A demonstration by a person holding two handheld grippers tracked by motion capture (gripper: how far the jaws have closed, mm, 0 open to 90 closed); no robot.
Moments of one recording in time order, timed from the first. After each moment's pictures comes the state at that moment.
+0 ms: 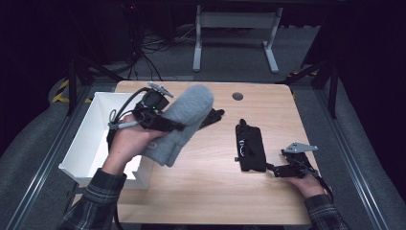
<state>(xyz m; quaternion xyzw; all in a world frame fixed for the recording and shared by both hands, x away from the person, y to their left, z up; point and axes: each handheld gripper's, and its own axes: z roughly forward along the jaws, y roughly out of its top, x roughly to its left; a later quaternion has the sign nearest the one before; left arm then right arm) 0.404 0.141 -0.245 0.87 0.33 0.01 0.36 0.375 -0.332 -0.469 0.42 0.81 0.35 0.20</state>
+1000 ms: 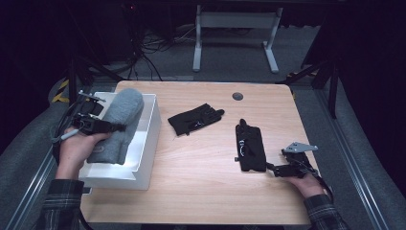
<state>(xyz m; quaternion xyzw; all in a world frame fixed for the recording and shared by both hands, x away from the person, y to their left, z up) 0.426 0.288 -0.320 0.79 0.52 0.03 0.33 0.375 -0.332 -0.469 0.43 0.81 0.34 0.20</state>
